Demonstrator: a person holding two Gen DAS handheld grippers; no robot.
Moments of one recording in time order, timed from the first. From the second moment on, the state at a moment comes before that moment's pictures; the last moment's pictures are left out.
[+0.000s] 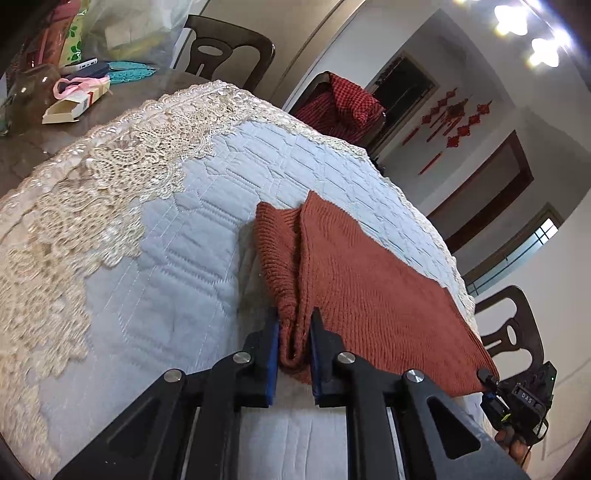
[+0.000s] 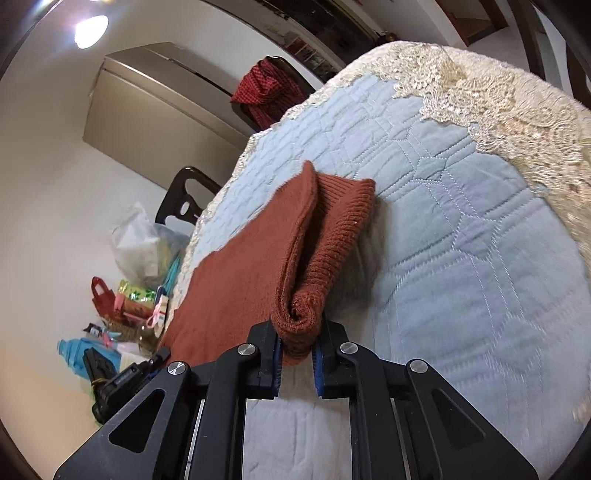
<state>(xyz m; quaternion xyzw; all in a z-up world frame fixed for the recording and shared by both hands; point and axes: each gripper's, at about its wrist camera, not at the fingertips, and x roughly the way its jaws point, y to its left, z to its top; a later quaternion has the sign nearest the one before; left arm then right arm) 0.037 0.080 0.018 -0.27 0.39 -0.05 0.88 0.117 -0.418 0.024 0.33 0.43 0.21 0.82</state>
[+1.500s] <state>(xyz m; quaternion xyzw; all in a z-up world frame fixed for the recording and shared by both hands) 0.012 0.013 0.013 -0.15 0.41 -0.13 0.89 0.070 -0.309 0.038 0.09 0.42 0.29 0.86</state>
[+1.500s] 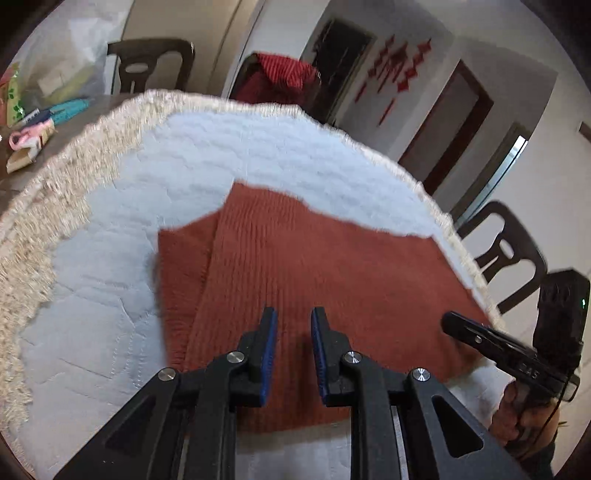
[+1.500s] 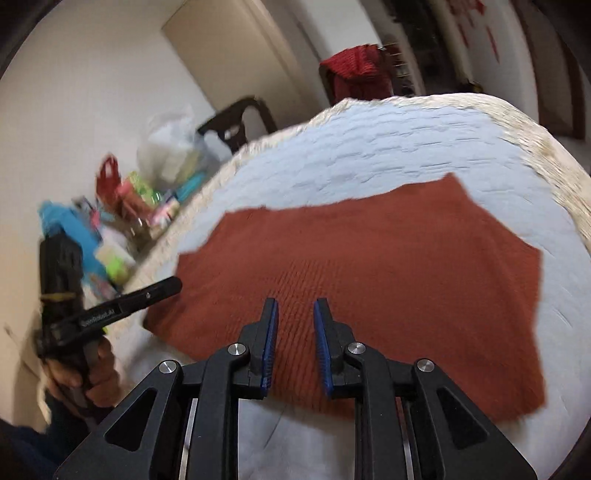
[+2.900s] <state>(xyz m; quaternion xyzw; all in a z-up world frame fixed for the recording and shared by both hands) 0.016 0.020 0.006 -0.15 0.39 -0.14 0.90 0.073 -0.260 0.028 0.02 0.44 0.28 0.85</state>
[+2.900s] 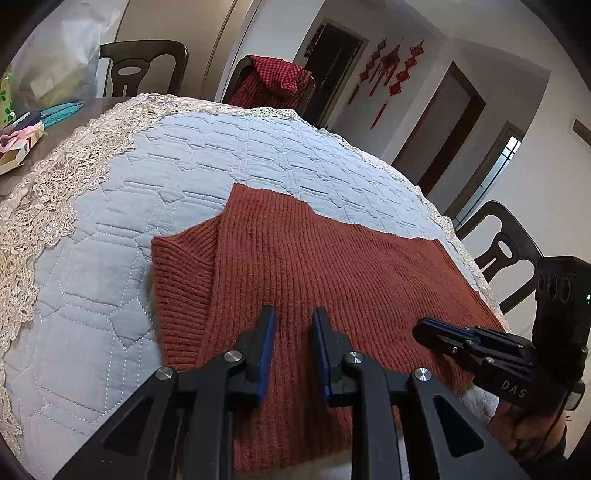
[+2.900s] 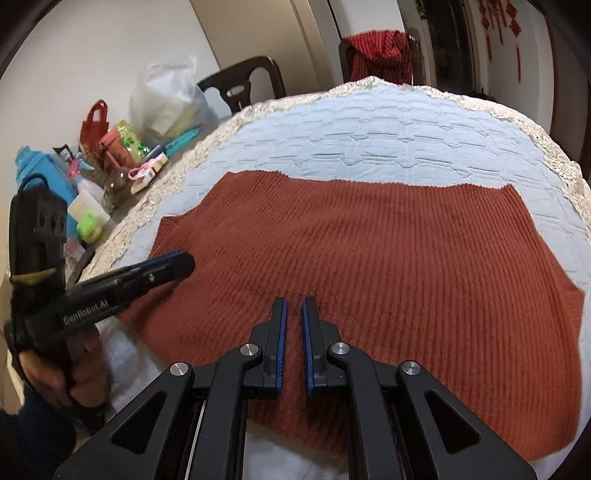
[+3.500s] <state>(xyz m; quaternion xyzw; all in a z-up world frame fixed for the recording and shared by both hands) -0.003 0.069 0.002 -0.20 0.40 -0.07 0.89 0.046 -0.261 0.030 0.02 0.43 0.30 0.85</state>
